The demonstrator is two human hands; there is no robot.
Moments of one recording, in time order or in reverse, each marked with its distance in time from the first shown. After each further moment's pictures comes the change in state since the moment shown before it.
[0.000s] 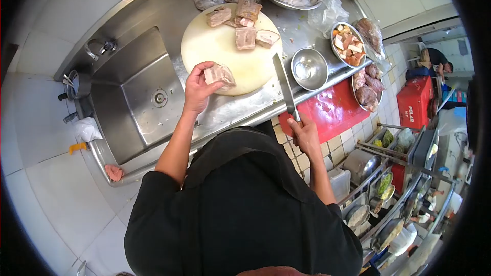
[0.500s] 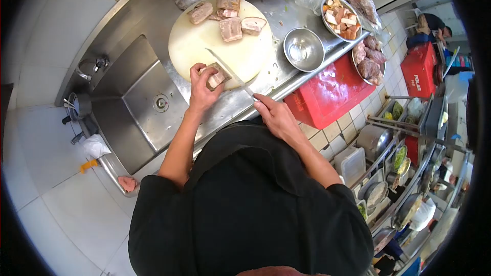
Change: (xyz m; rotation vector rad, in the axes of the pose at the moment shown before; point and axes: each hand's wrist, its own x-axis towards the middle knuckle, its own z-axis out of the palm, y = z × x) left_hand -0.002 -0.030 0.002 1.005 -0.102 0.303; right_hand -0.003 -0.047 0.060 -0.222 -0.107 -0.278
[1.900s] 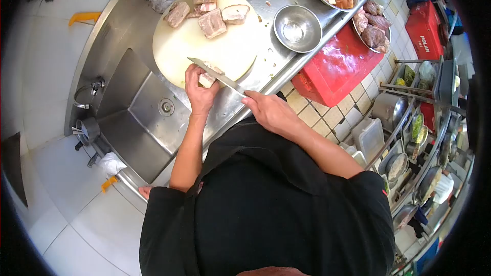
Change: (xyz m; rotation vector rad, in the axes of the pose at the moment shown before) left_hand 0.006 0.001 0.024 0.009 0.094 -0.061; right_hand 0.014 -0.004 0.002 -0.118 -0.073 -0.040
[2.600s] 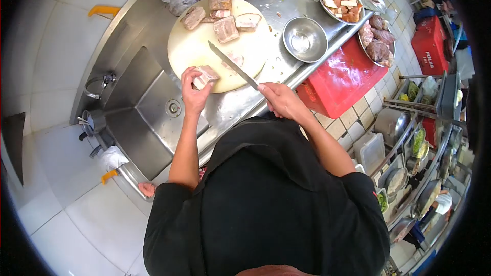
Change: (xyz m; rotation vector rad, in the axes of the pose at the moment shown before) left_hand 0.005 -0.035 -0.041 -0.172 -0.043 -0.065; right_hand 0.025 0.028 -0.019 0.398 -0.115 0.181
